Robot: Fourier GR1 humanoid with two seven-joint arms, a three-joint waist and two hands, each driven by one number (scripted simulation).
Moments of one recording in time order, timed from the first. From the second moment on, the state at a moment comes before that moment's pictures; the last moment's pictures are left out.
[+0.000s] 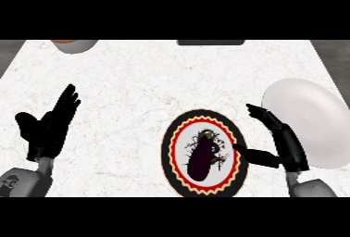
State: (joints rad) left arm -0.15 0.48 -0.23 -1.42 0.36 0.29 0.06; right arm -0.09 -0.33 0.25 -1.41 -0.07 -0.18 -0.17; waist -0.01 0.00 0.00
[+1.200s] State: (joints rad) left arm -0.17 0.41 -0.16 -1.40 0.27 0.20 0.12; right arm -0.20 -0.41 0.45 -1.62 0.26 0.11 0.42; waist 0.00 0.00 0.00
